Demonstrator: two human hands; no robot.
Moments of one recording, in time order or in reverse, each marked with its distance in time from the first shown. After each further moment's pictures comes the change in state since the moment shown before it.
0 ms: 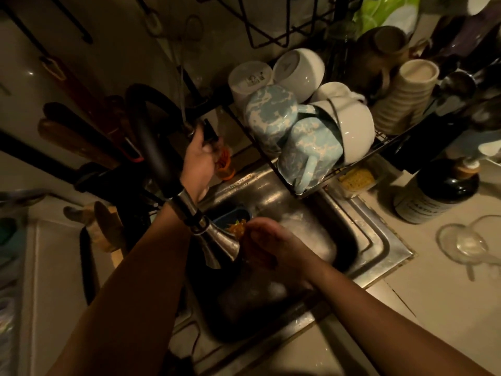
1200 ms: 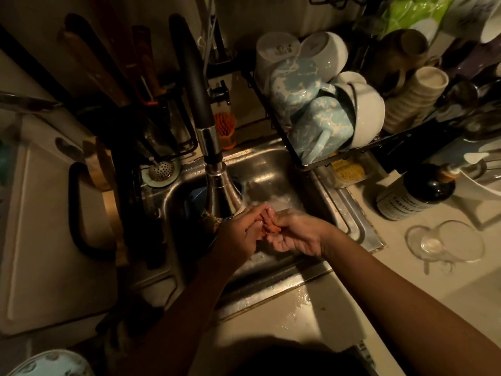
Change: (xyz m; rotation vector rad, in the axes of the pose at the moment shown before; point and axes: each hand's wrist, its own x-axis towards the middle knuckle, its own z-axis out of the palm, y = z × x) left_hand -0.201 -0.096 0.039 0.371 -0.115 0.416; right_hand -0.021 -0.048 -0.021 -0.189 0.181 0.645
